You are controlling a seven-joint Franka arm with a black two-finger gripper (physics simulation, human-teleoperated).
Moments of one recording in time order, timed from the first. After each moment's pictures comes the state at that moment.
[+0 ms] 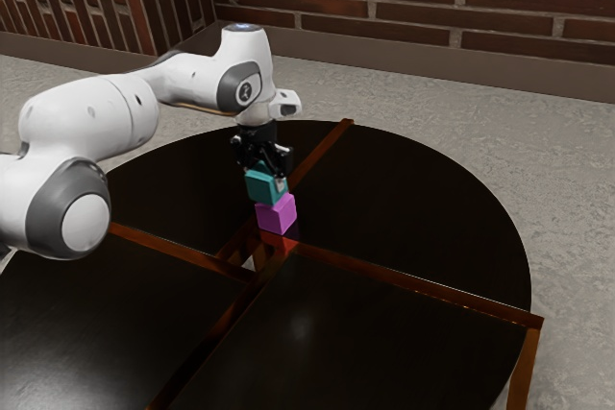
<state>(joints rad) 0.02 0.82 -0.01 -1.06 0.02 1.84 0.04</state>
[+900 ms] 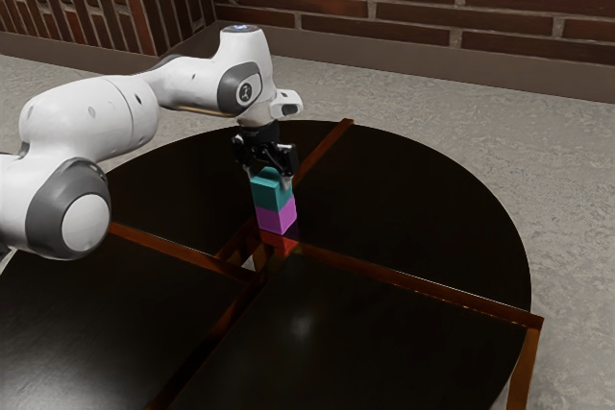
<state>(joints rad) 0.02 0.82 -0.01 -1.07 -0.03 1.86 0.03</state>
